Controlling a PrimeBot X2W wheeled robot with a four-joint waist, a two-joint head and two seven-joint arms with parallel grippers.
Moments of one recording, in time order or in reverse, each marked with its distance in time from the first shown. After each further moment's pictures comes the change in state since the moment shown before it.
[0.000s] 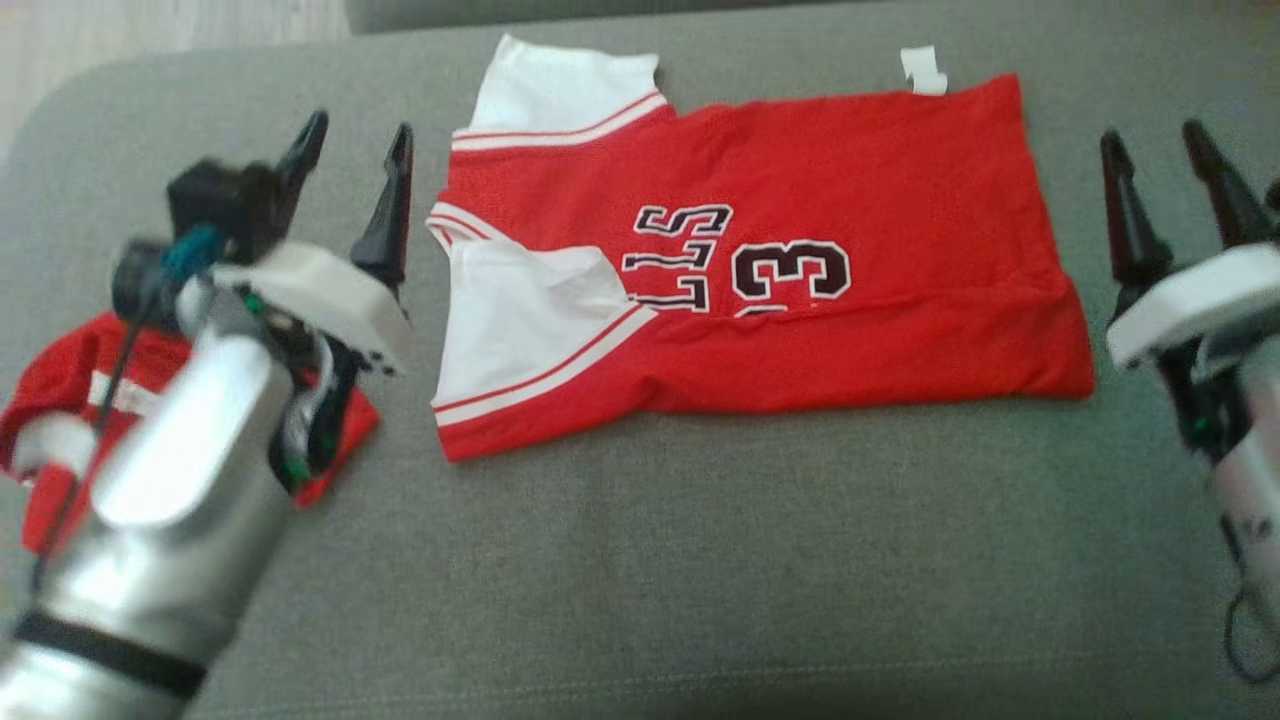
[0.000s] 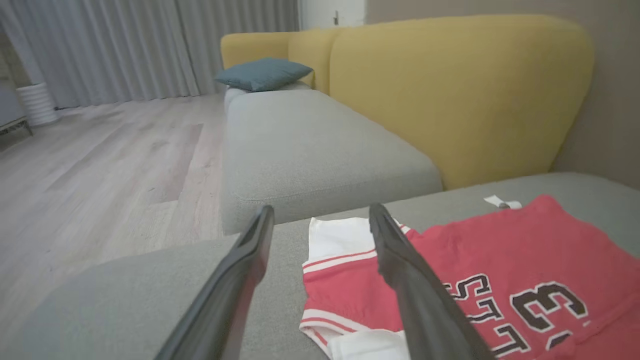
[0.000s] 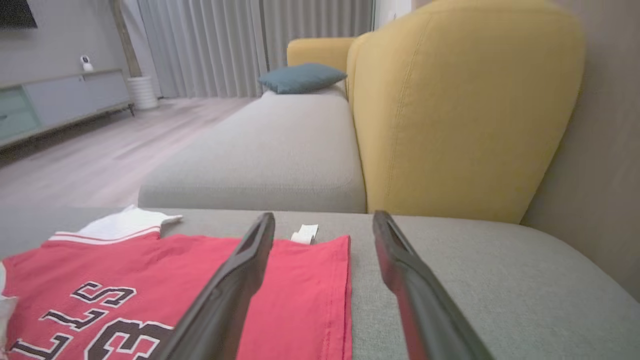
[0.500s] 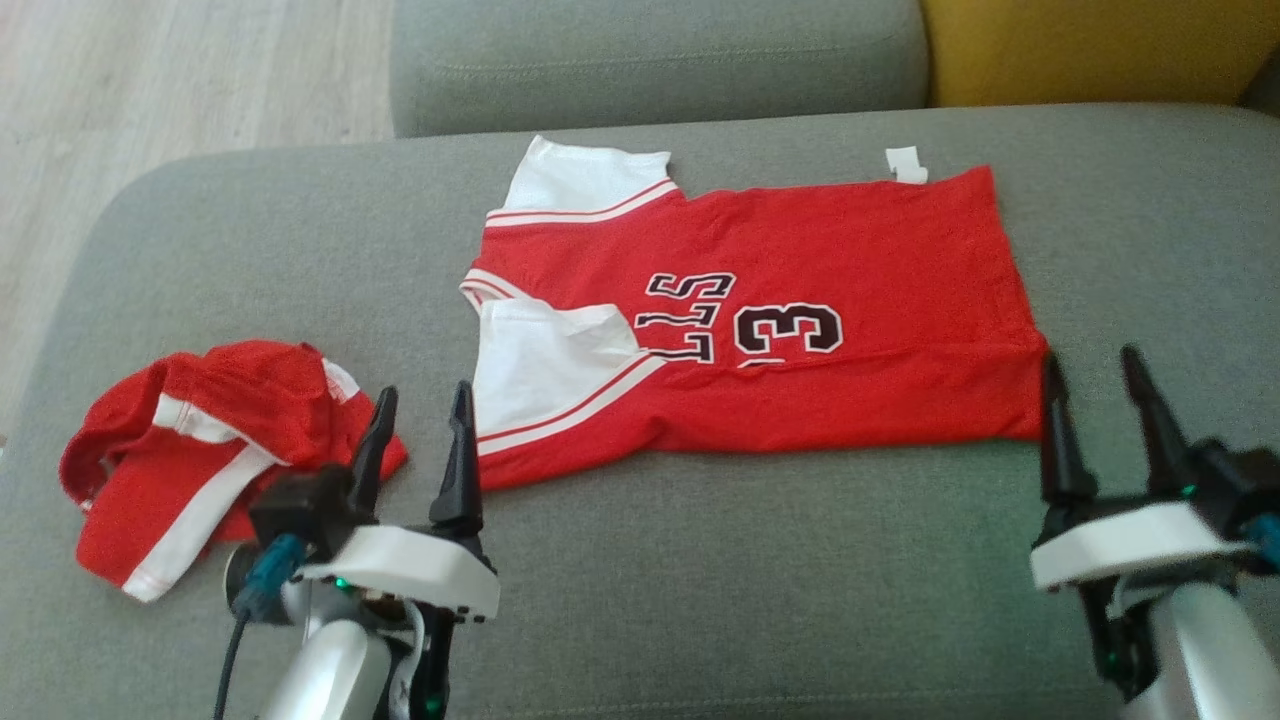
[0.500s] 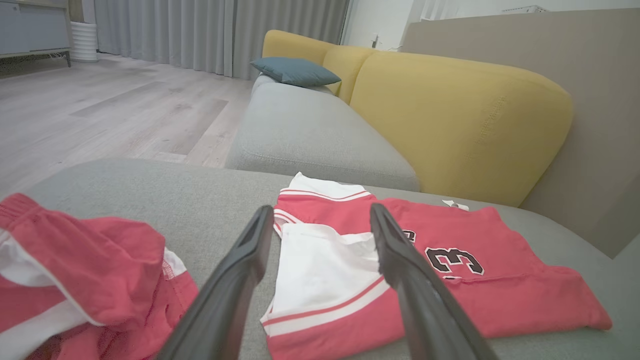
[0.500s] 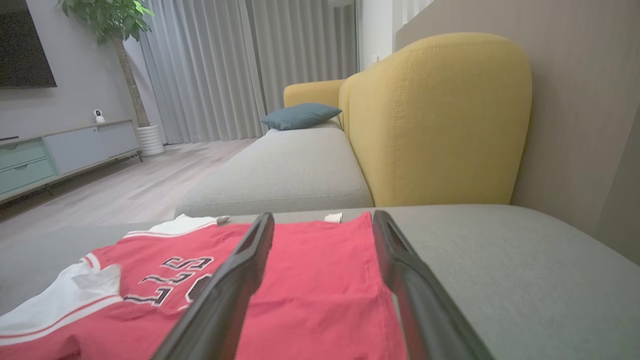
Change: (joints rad) left arm 0.594 -0.231 0.321 -0.325 0.205 0.058 -0.007; right arm 0.498 0.247 -0.349 -0.396 -0.288 0.000 -0.027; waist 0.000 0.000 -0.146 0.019
